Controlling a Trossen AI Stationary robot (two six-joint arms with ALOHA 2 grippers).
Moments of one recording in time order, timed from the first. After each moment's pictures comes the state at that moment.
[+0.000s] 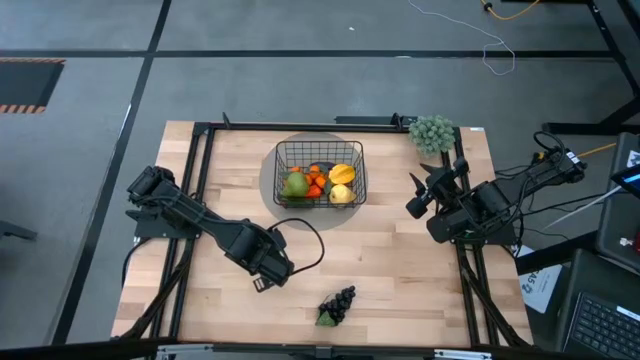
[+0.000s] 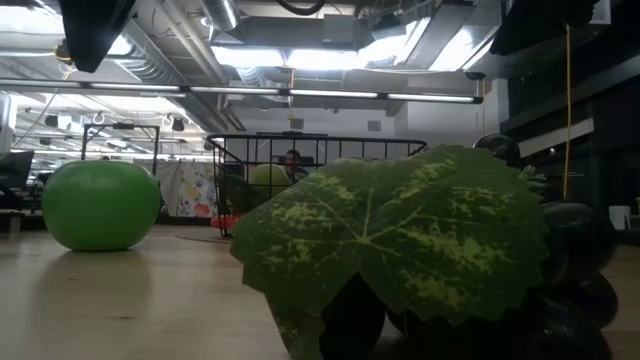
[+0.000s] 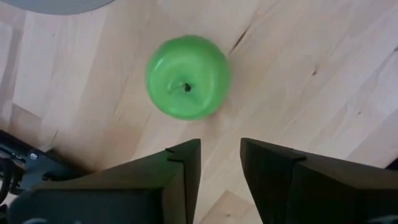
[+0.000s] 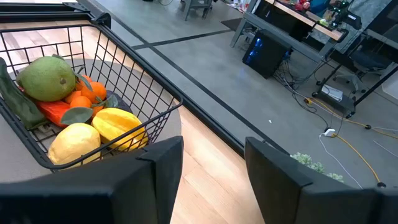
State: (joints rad) left arm -0.49 1.73 1.55 -1.35 -0.11 -1.04; right arm 0.48 1.02 0.98 -1.23 1.18 0.94
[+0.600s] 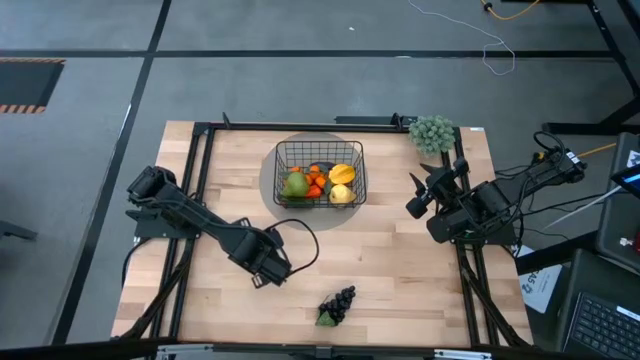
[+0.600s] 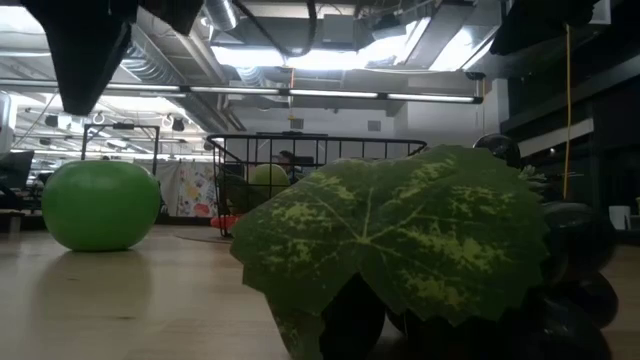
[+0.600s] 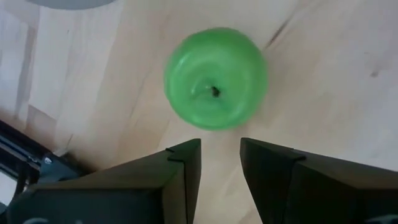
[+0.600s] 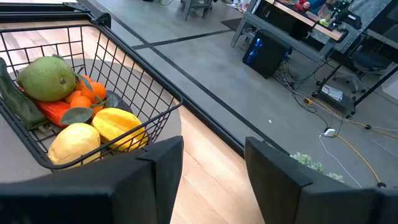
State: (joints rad) left arm -0.49 1.73 1.41 -1.30 -0.17 -1.04; right arm 0.48 1.02 0.98 -1.23 1.18 0.94
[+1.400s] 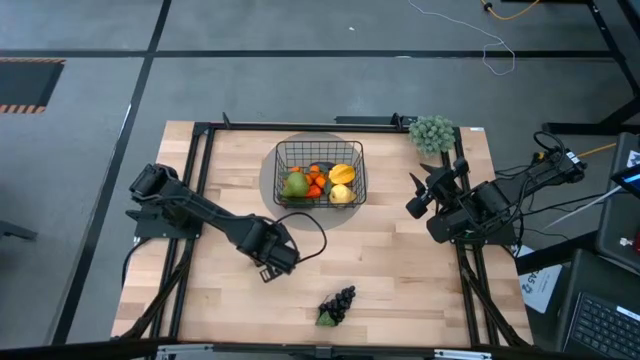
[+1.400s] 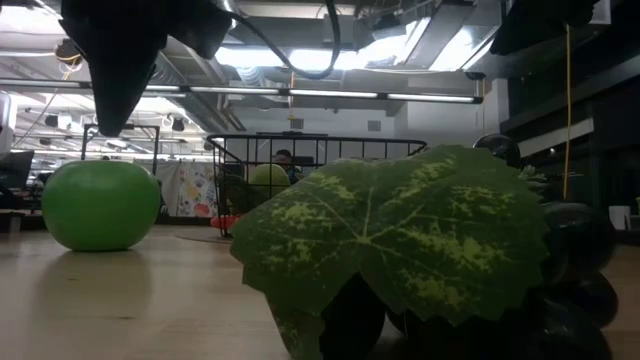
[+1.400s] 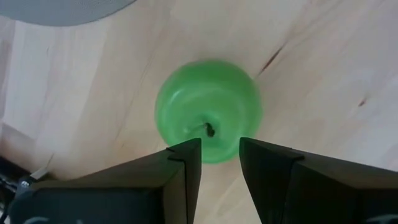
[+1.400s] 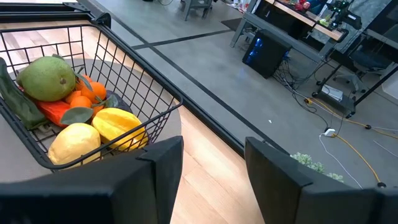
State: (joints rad) left arm -0.41 1.73 1.36 -1.18 -0.13 -0.96; right arm 0.48 1.02 0.98 -1.23 1.18 0.94
